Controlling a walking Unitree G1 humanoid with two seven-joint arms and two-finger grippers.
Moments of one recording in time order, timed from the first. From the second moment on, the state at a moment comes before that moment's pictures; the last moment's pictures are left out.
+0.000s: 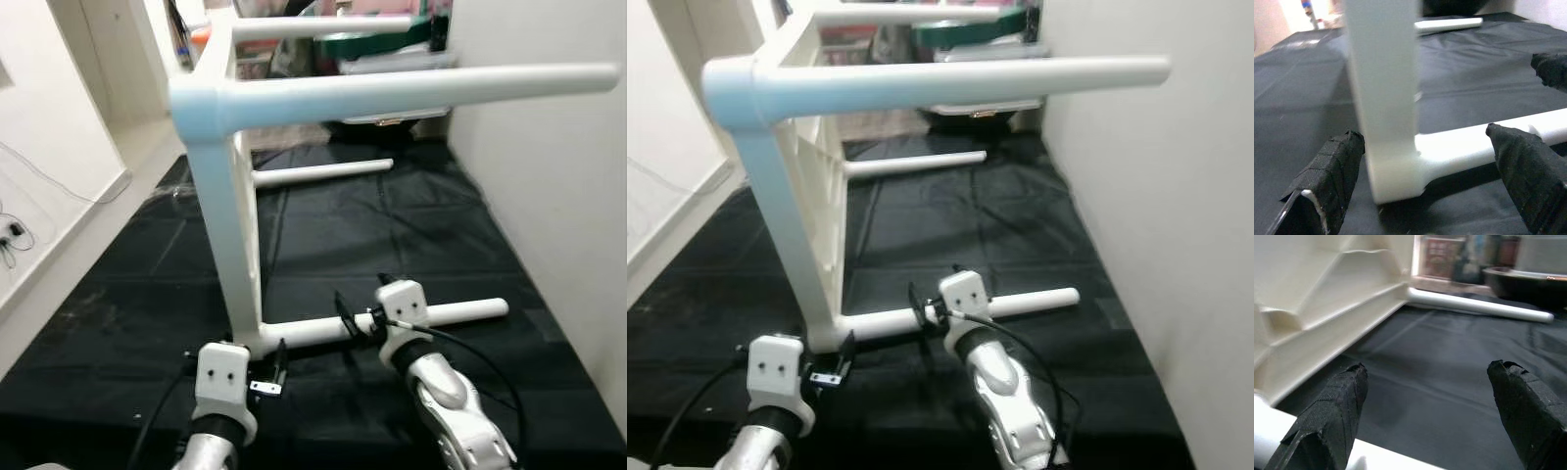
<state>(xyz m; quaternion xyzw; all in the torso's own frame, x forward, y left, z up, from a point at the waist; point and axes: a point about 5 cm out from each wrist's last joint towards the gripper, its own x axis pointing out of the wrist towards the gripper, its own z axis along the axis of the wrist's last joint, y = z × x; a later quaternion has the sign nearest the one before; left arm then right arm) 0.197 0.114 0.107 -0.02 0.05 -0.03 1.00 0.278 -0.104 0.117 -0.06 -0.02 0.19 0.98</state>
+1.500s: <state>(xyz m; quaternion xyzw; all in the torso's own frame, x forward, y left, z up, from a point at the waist) 0.291 0.063 0.135 -0.05 0.00 -0.27 0.96 0.297 -0.165 0.202 -0.43 -0.24 -0.30 0.81</state>
